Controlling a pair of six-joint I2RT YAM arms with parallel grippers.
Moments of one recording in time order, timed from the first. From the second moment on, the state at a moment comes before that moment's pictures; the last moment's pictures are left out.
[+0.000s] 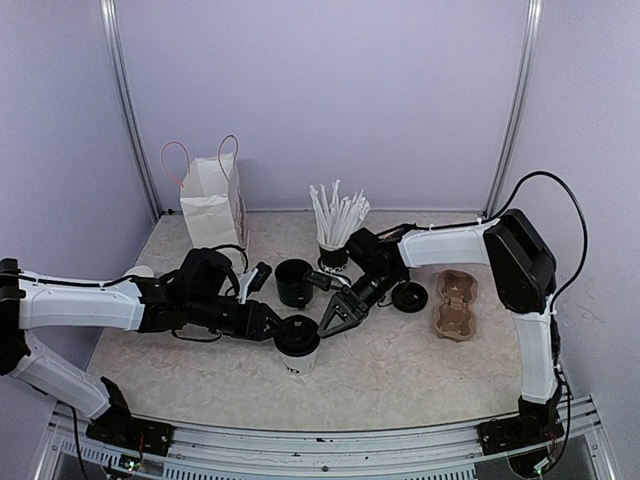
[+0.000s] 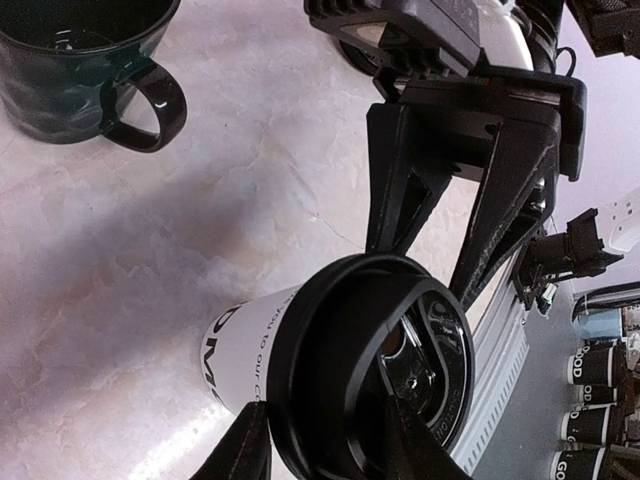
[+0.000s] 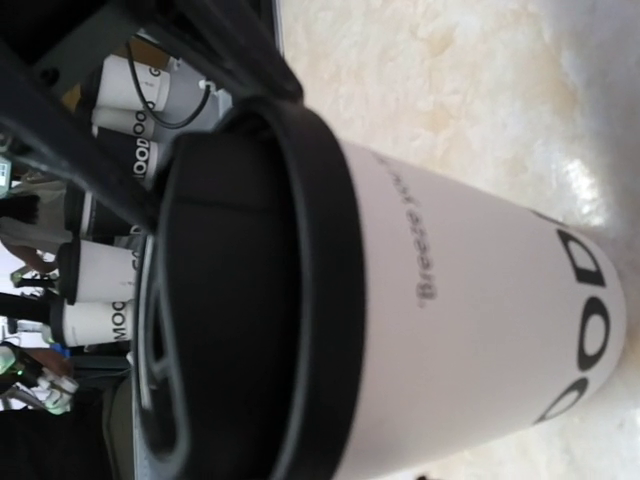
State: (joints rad) left arm -0.82 1.36 0.70 -0.05 0.34 -0.58; right arm 0.74 2.15 1.54 -0.73 -1.14 -0.14
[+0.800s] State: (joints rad) left arm -0.86 1.40 0.87 -0.23 0.19 -0.47; right arm 0.74 2.08 1.54 -0.74 -1.00 -0.28
